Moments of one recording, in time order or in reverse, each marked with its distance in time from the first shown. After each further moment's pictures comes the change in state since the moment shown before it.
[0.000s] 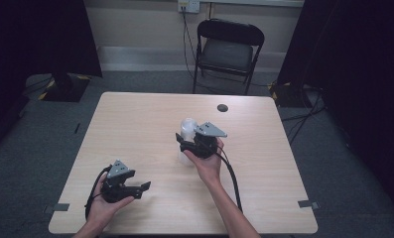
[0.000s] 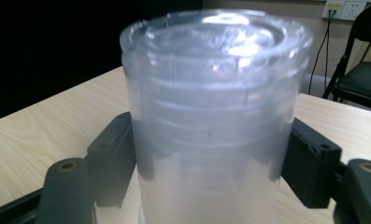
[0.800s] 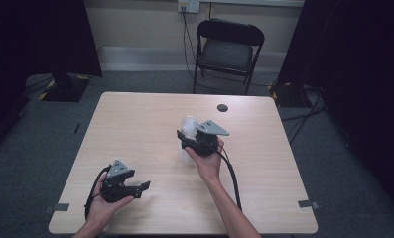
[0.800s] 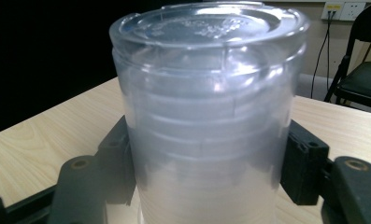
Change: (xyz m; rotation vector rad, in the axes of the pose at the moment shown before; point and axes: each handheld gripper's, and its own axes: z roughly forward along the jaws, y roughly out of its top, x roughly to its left) left arm 0.001 0.000 0.000 0.000 0.007 0.000; right arm -0.004 0.006 -0.001 -0.023 0.007 0.026
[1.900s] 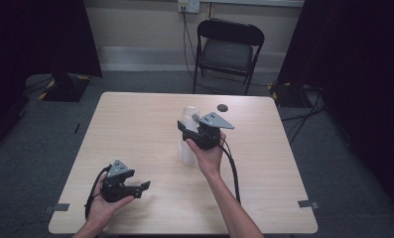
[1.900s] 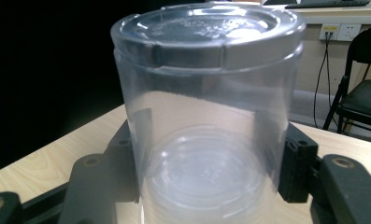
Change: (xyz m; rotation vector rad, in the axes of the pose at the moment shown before) left arm 0.001 0.000 0.000 0.003 0.004 -0.001; right arm 0.001 0.030 -0.010 -0.069 0.017 0.023
